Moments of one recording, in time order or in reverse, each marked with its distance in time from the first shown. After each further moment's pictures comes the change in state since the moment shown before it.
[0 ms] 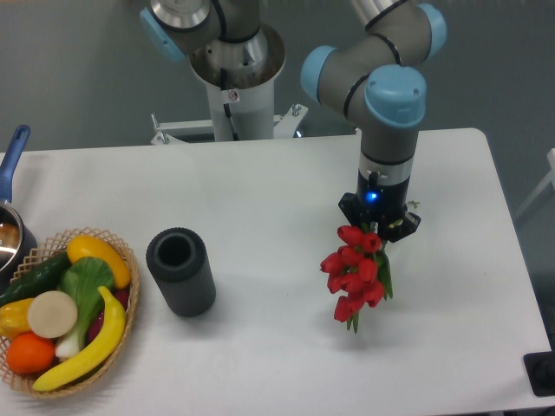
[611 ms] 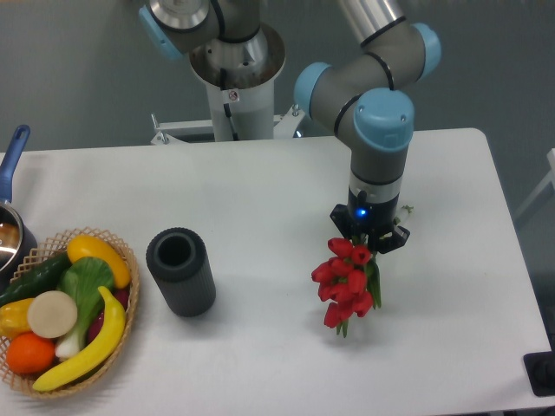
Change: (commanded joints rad) arm -0.043 -0.049 0.002 0.000 0.060 -0.018
